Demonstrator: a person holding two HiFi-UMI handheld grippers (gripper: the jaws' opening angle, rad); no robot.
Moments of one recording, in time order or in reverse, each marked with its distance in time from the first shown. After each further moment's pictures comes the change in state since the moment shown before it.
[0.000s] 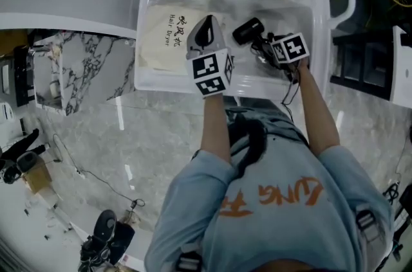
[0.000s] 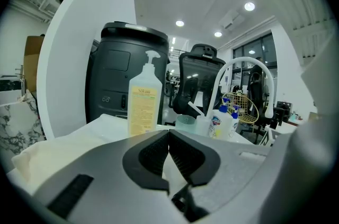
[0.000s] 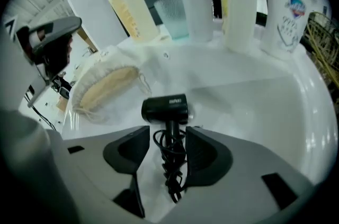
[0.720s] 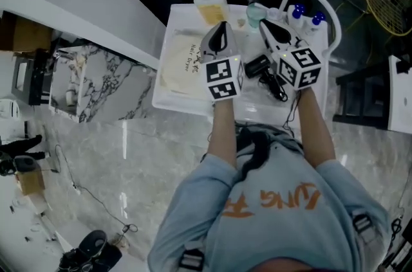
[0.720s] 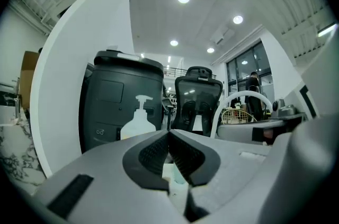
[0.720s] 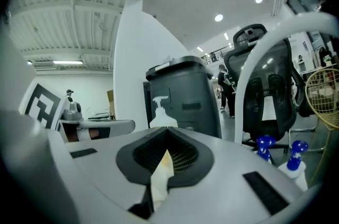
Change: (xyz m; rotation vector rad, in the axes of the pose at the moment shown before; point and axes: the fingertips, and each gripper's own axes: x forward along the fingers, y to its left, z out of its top) left arm -0.008 -0.018 0.112 0.058 -0.217 -0.013; right arm -0.213 0.104 0.220 -0.208 -0.948 0.066
